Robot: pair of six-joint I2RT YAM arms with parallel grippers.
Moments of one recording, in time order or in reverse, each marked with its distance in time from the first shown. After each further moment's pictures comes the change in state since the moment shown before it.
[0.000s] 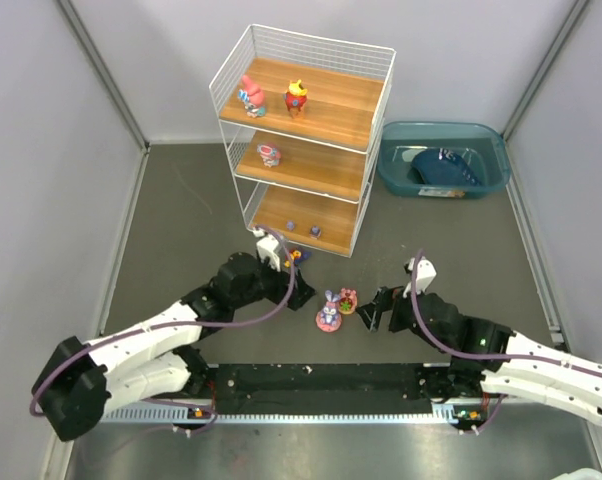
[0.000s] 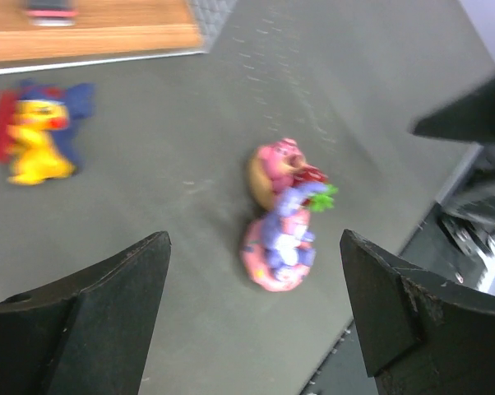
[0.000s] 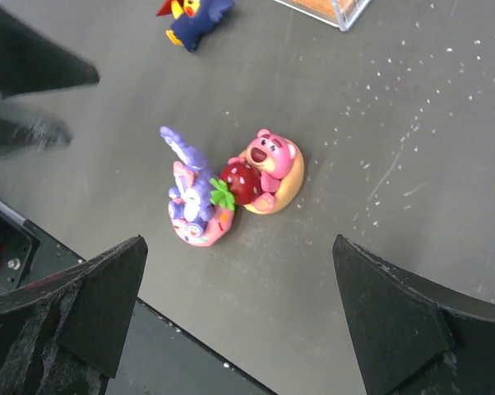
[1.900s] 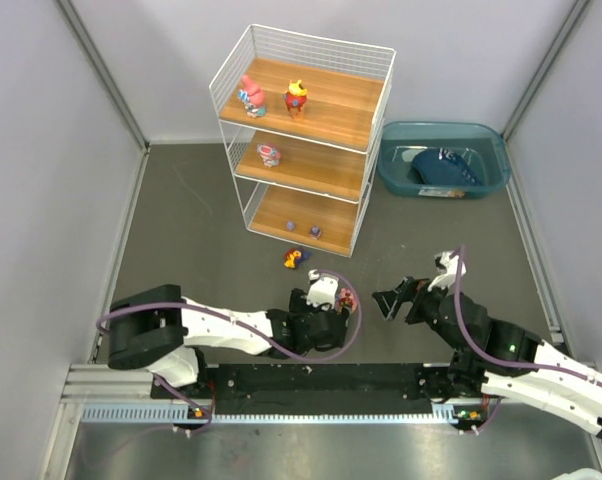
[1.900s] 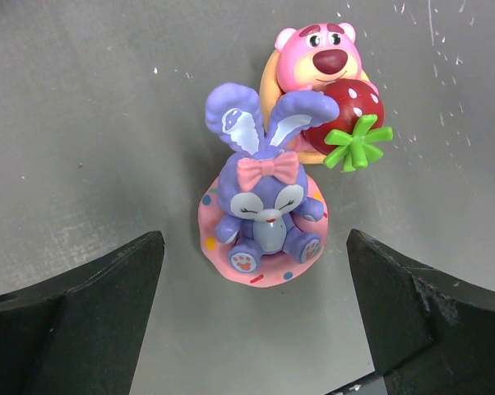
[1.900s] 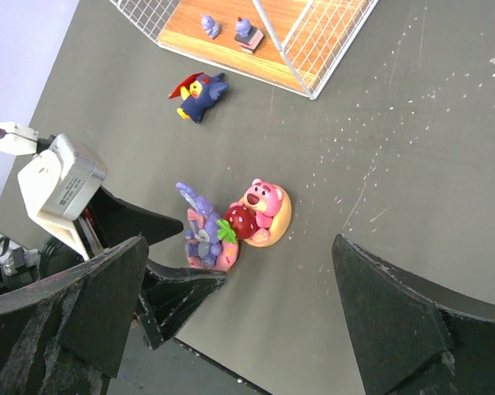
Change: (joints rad) left arm -0.641 0.521 0.248 -0.224 -0.799 -0.364; right arm -0.031 -0.178 0.082 -0.159 0.100 0.023
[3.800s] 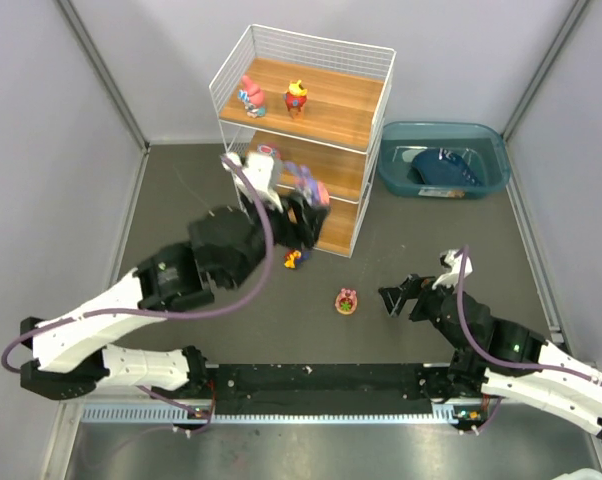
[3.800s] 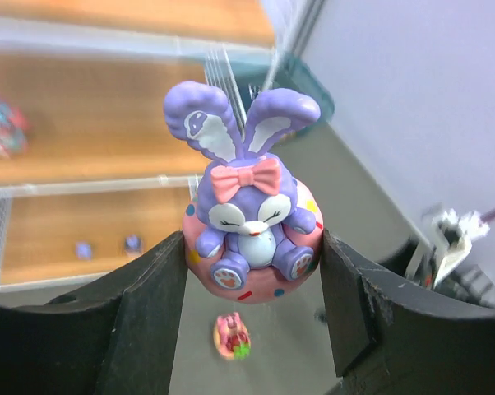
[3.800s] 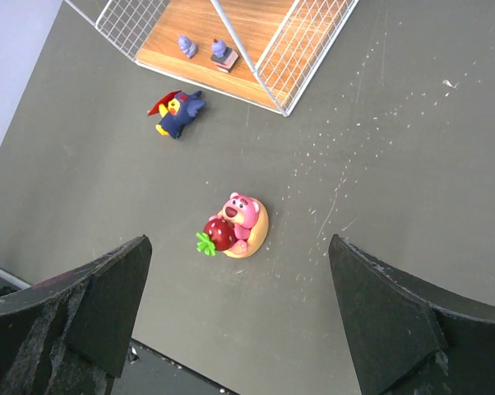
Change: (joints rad) left arm 0.108 -0.435 0.644 -0.306 -0.034 0.442; right arm 0.000 -0.001 0.032 -0.041 0.071 -0.030
